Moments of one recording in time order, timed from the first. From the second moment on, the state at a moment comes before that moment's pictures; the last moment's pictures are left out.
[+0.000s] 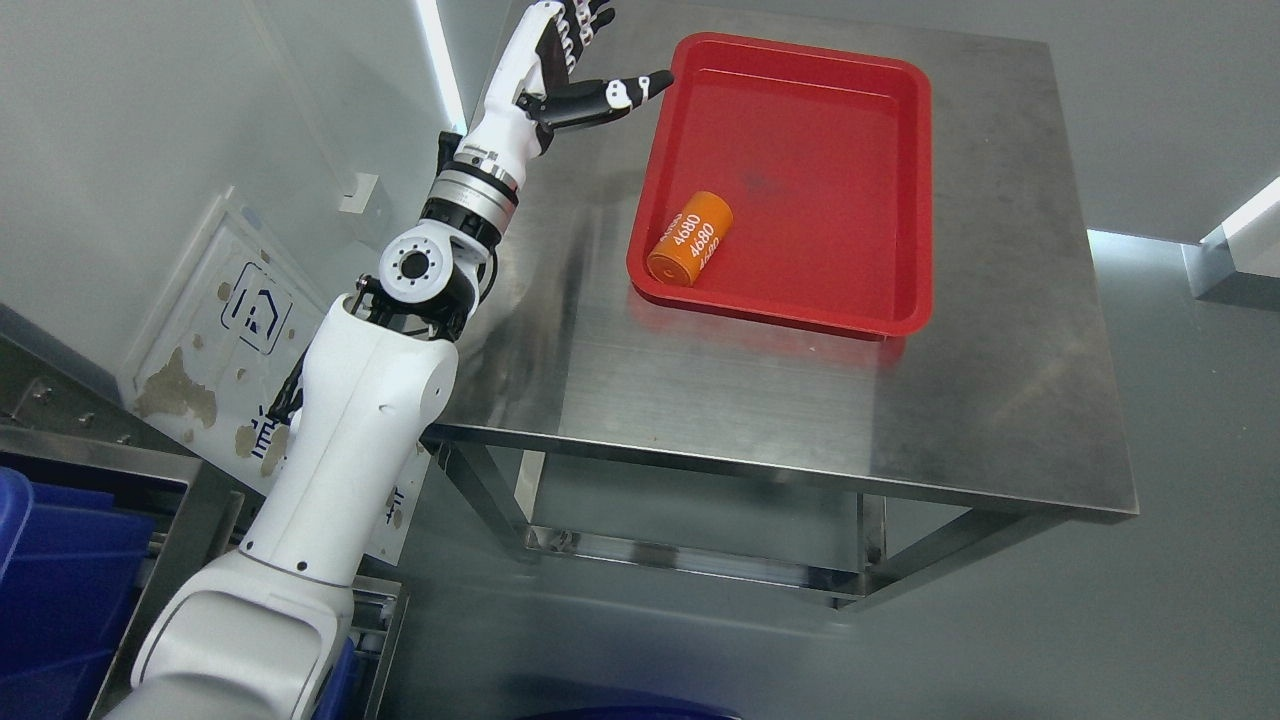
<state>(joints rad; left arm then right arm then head) -0.63 0.05 -0.32 -1.28 0.27 -0.09 -0.06 0.00 0.00 0.00 0.00 0.00 0.04 0.03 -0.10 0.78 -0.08</state>
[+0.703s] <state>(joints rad) -0.43 0.08 -0.24 -1.54 0.27 -0.02 -0.06 0.00 0.00 0.00 0.00 0.00 0.04 0.03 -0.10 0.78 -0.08</state>
